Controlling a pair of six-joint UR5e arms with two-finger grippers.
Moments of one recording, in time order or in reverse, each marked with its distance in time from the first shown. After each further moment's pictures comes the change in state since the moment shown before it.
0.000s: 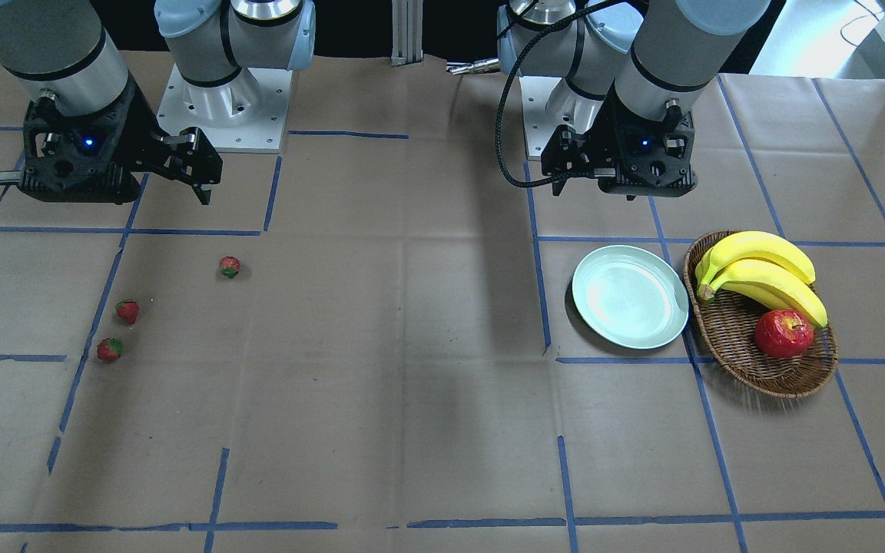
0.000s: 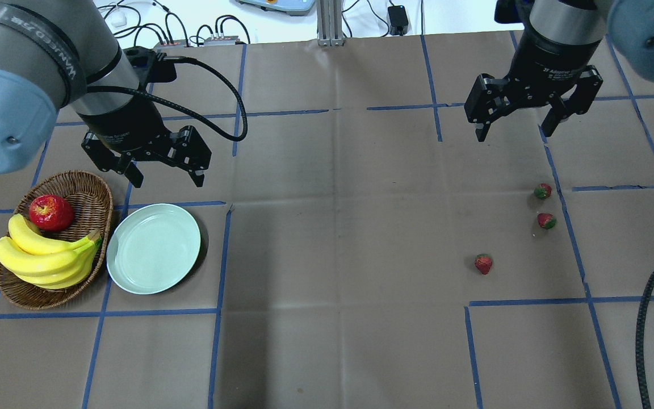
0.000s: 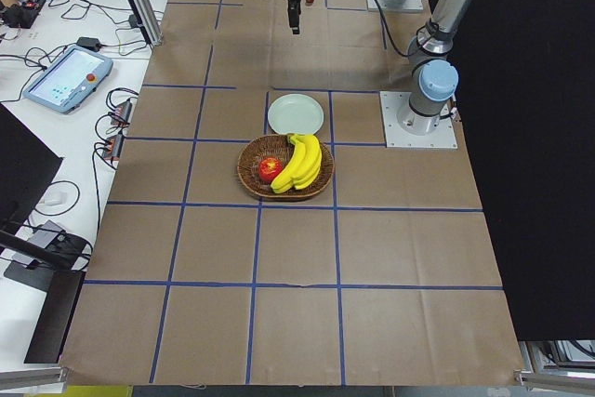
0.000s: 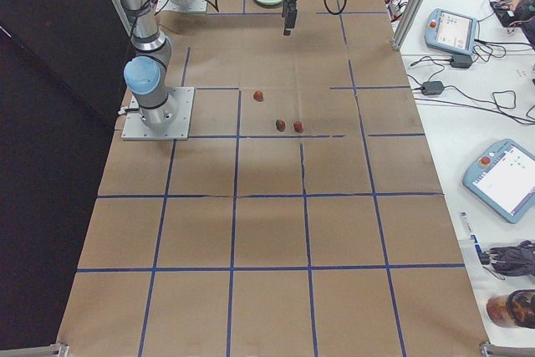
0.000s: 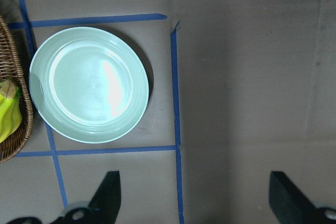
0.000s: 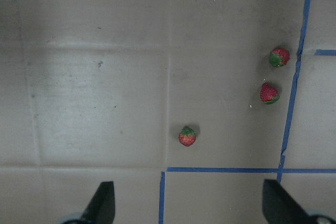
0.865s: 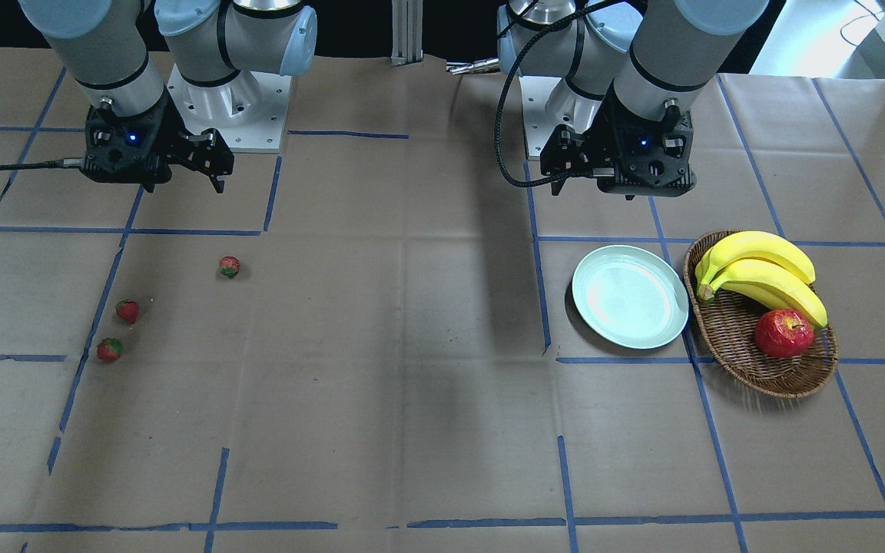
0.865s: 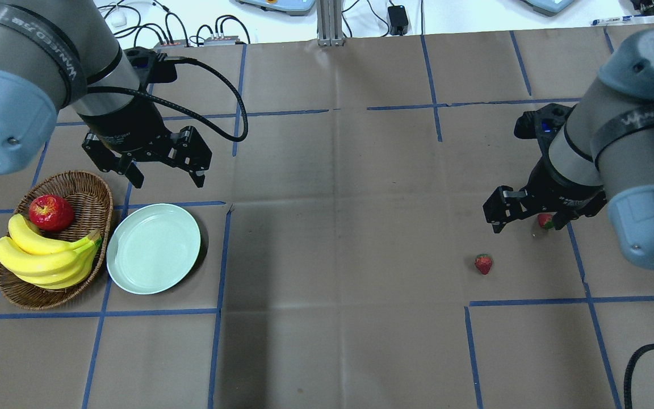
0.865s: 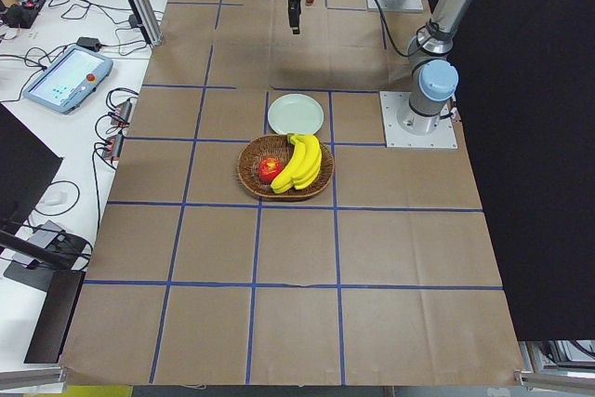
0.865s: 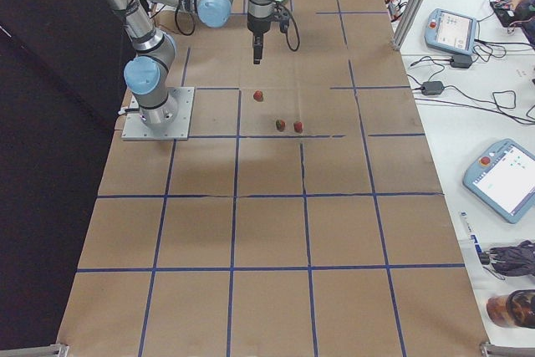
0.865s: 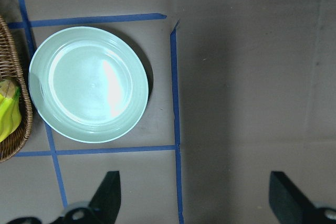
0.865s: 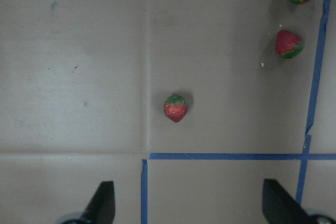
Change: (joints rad) left arm -0.001 0.000 -0.001 0.000 -0.001 -0.001; right arm -0.083 -0.224 0.515 -0.340 0.007 -0.065
